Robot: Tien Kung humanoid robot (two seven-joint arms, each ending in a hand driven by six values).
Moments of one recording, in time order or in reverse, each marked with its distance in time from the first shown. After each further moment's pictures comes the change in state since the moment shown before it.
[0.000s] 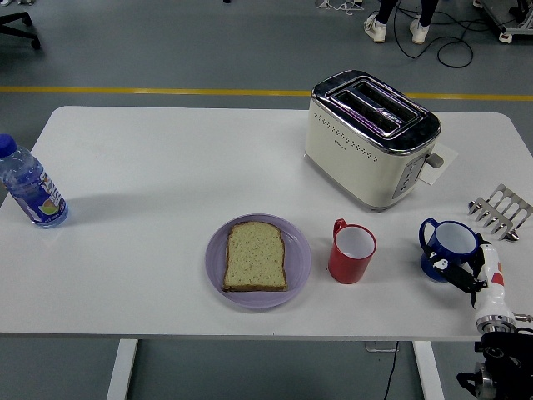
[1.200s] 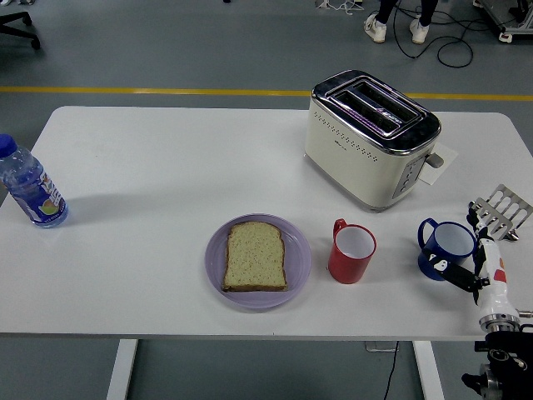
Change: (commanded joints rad) left arm 0.001 -0.001 -0.001 0.000 0.004 0.000 0.001; right arm -0.061 -0.014 0.058 0.148 -0.113 0.011 -0.016
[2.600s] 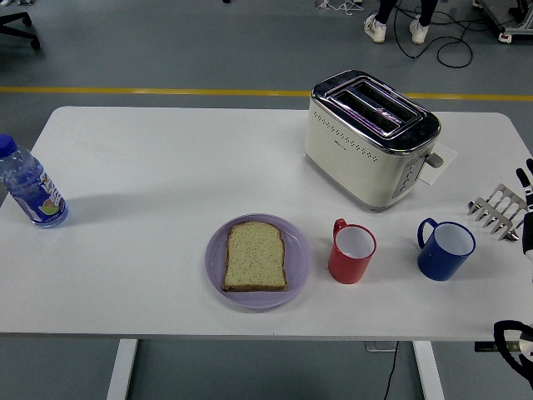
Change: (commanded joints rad) left arm 0.001 -0.001 0.004 0.000 0.001 -0.001 0.000; right arm -0.038 -0.003 0.274 0.305 0.817 0.249 -0.043
